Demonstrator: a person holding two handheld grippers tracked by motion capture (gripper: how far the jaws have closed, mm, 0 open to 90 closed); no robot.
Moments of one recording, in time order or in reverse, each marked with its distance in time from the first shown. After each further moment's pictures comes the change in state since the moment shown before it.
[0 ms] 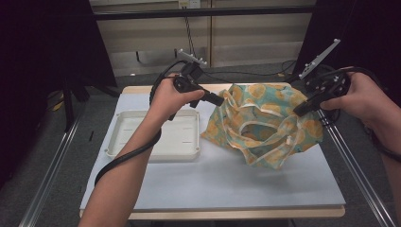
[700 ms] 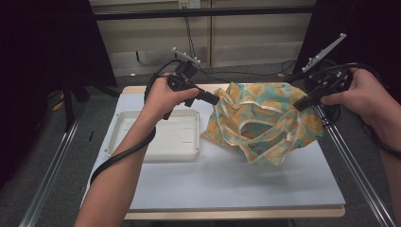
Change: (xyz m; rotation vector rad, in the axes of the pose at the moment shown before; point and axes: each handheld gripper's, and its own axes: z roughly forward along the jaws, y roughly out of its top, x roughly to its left) left arm 0.005 -0.003 -0.010 -0.009 -0.030 -0.018; right arm -0.007 0.001 -0.005 -0.058 -0.003 0.049
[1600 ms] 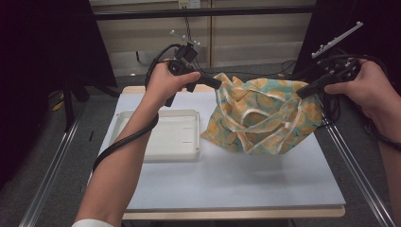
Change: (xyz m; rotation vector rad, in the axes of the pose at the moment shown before) left arm 0.011 0.032 -0.013 -0.069 0.036 -0.020; right arm -0.021 0.001 -0.013 -0.123 -0.051 0.091
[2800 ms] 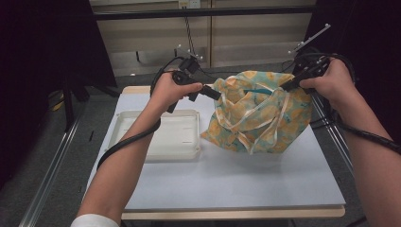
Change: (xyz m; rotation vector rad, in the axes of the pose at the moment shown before) left arm 0.029 -0.029 0.025 0.077 0.010 -0.032; right arm -0.009 0.031 0.048 0.002 -0.036 0.022
